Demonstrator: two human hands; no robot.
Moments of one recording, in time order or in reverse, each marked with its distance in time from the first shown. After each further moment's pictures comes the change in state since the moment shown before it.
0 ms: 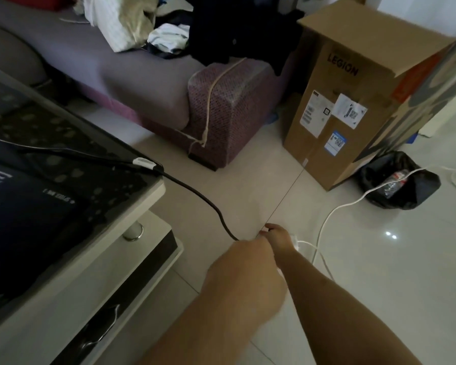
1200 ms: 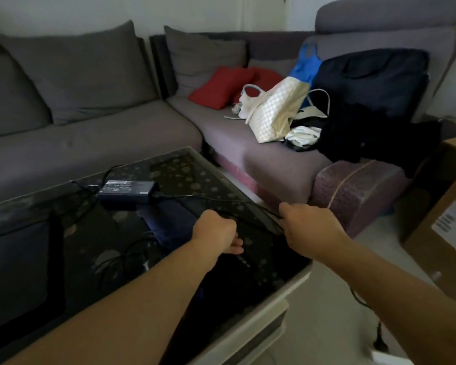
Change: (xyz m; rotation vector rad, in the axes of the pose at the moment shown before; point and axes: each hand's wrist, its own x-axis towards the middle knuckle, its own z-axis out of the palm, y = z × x) left_hand 0.000 -0.198 -0.219 -1.108 0.592 -0.410; right_hand -0.224 -0.239 0.194 -1.544 -0.066 -1.392
